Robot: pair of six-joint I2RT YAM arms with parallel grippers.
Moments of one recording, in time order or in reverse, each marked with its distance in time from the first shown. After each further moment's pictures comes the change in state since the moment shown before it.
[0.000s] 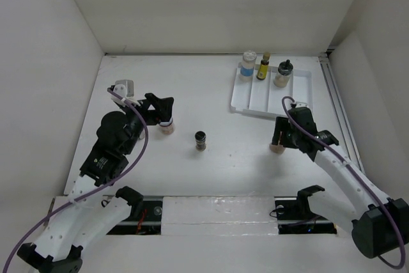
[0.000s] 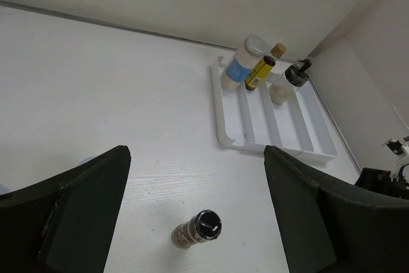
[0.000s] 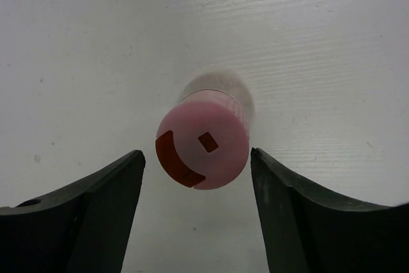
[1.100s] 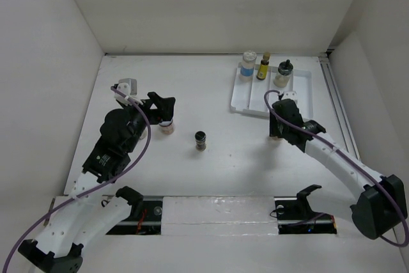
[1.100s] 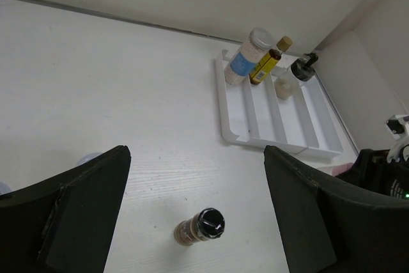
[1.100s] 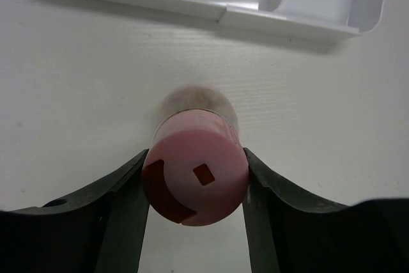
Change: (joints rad) left arm 0.000 0.025 0.000 0.000 0.000 0.000; right arm 0.137 0.166 0.093 0.072 0.259 -0.101
